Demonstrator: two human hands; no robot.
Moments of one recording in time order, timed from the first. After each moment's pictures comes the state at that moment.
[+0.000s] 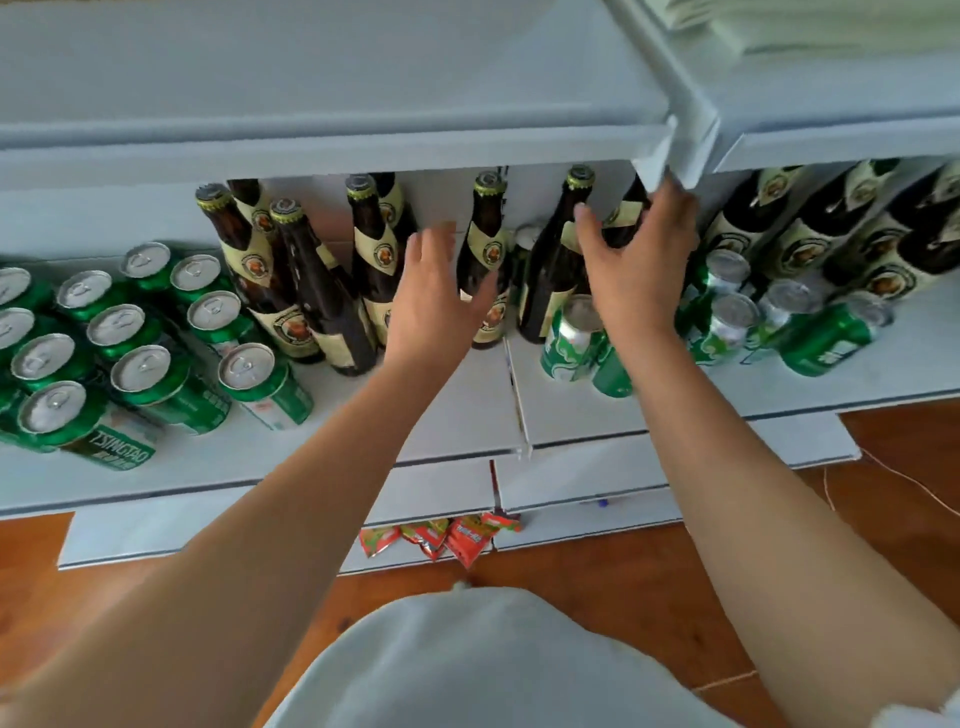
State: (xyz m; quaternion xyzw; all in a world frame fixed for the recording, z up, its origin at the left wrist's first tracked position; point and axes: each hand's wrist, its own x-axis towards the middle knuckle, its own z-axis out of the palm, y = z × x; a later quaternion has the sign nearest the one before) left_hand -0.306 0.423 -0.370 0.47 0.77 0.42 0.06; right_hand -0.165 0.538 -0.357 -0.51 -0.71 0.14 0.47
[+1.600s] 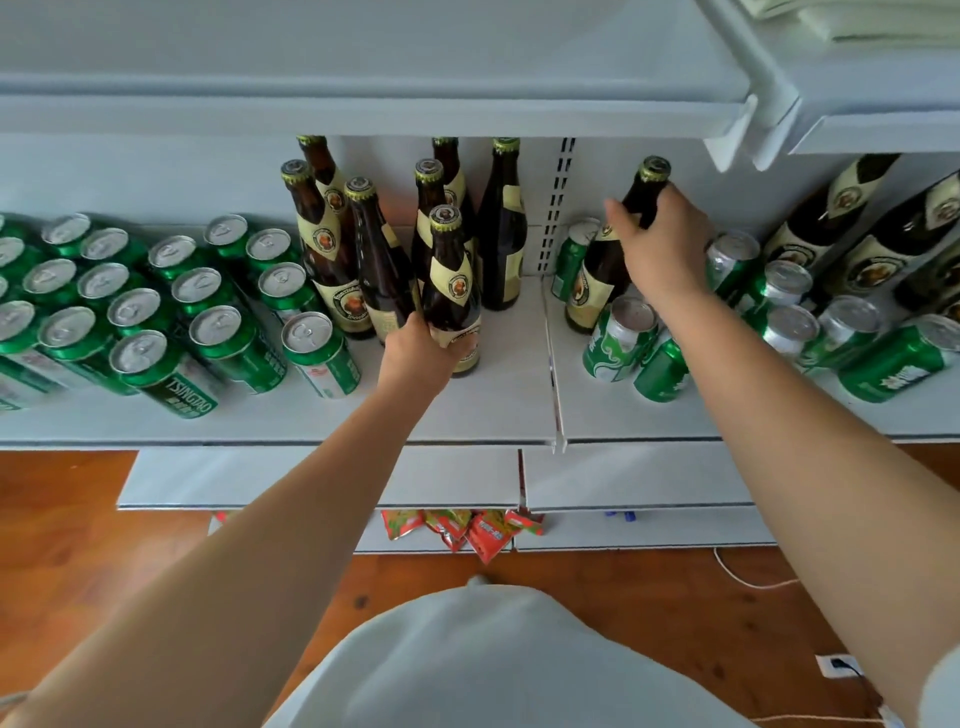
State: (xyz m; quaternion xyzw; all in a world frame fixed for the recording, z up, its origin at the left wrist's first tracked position) left_hand -0.347 0.369 -0.432 0.27 0.88 0.31 0.25; right_hand -0.184 0.564 -0.356 -0.47 -0.78 0.24 0.34
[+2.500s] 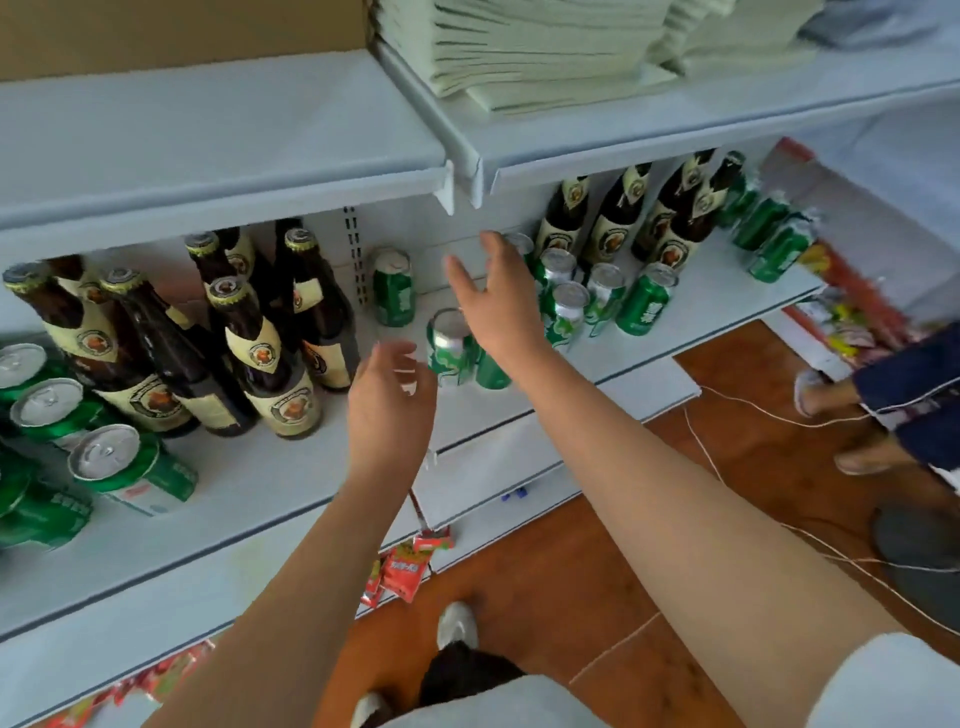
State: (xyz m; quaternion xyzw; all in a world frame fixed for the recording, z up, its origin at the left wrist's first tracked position) left_hand -0.228 0.383 -0.382 0.43 0.75 0.46 0.21; right_hand -0.138 0.505 -0.347 -0.53 -0.73 0.22 0.37
